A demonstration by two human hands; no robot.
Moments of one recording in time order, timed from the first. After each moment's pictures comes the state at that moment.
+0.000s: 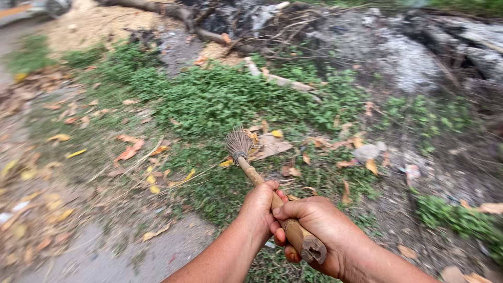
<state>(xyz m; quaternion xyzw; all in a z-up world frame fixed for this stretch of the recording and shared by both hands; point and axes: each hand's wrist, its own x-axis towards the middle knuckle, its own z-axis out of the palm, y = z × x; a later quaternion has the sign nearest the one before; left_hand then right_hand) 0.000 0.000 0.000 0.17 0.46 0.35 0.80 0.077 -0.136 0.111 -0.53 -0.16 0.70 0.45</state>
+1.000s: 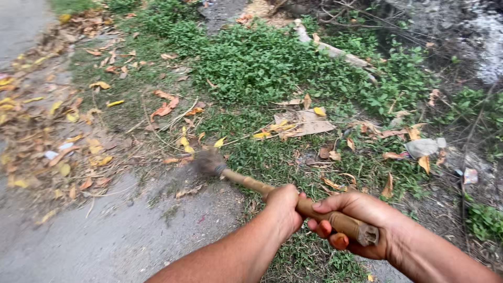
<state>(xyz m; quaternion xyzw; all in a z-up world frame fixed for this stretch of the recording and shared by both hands) -0.057 0.016 -0.048 -0.03 0.56 0.41 0.72 0.067 -0.072 0.045 -0.52 -0.06 0.80 0.31</state>
